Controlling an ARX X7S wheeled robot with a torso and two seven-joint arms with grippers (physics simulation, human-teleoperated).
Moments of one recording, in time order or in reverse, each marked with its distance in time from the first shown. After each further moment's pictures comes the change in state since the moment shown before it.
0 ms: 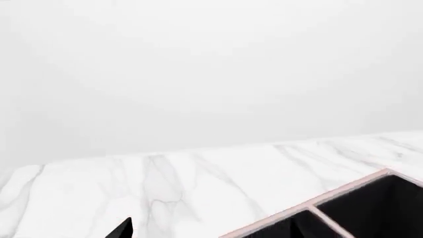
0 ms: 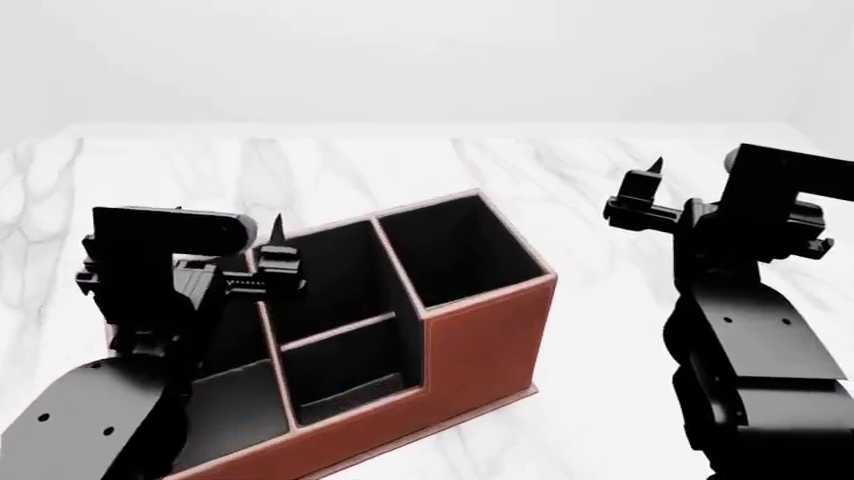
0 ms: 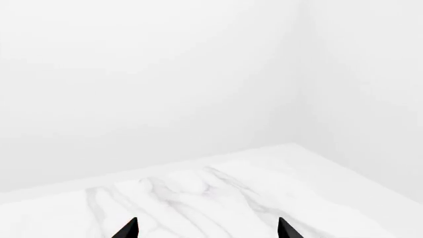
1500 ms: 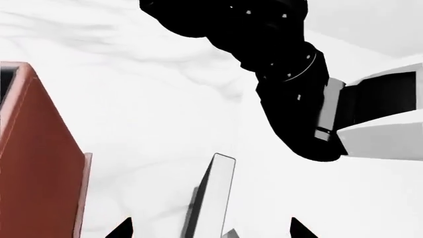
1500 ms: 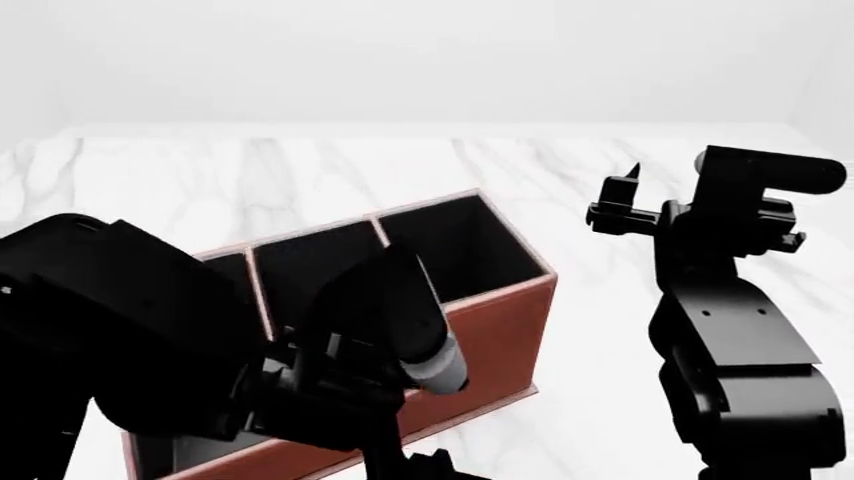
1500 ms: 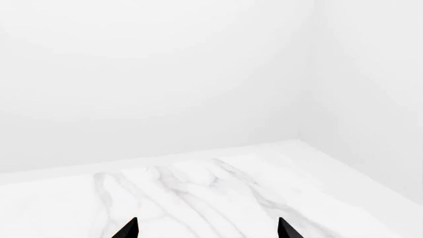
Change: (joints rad) left arm -0.702 -0.206 0.549 -0.402 -1.553 -0.417 -0.051; right arm 0.020 0.018 -0.067 0.075 0.015 -0.024 0.002
